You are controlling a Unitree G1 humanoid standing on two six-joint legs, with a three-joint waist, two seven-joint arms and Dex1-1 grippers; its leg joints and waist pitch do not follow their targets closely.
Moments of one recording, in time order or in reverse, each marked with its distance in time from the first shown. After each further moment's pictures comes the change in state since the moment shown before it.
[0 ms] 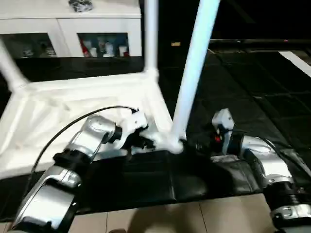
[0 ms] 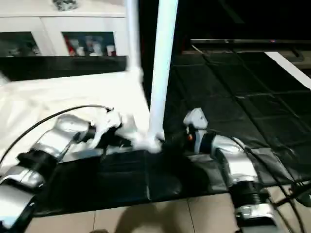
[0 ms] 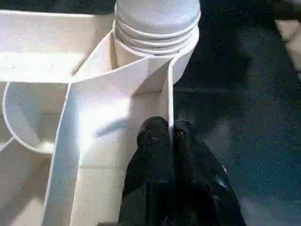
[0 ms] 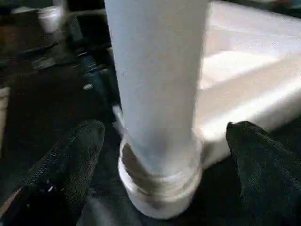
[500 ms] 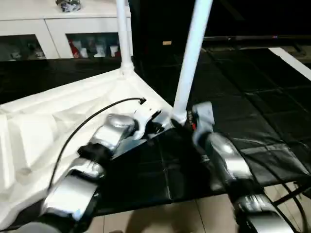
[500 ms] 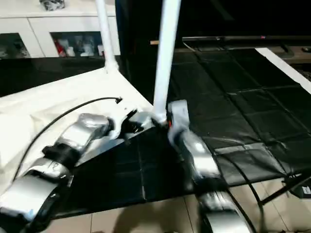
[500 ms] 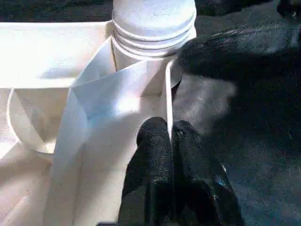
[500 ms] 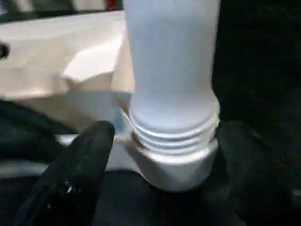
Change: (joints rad) left arm -0.080 -0.170 0.107 0.108 0.028 0.163 0.446; right arm -0.021 0.262 -0.126 0.154 -0.107 -0.051 -0.670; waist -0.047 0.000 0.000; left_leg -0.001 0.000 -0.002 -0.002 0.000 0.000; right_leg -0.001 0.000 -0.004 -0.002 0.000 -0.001
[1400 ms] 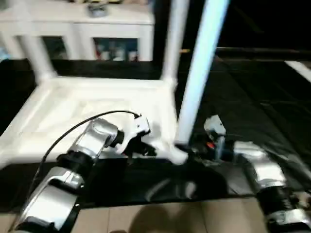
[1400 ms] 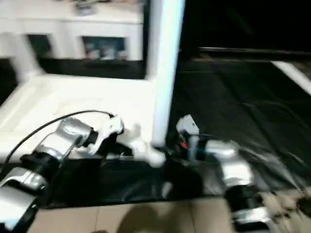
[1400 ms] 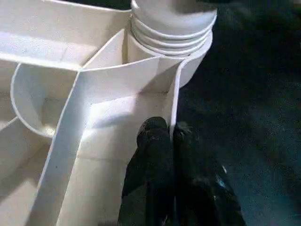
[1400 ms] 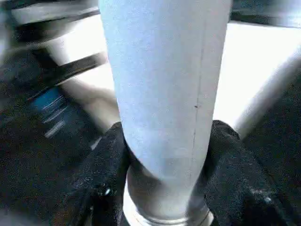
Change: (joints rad) left arm 0.028 0.031 -0.036 -0.011 -0.010 0.034 -0.171; right arm 0.033 -0.047 0.025 -0.133 0.052 0.133 0.218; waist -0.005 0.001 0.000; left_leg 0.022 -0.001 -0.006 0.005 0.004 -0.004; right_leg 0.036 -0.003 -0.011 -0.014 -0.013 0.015
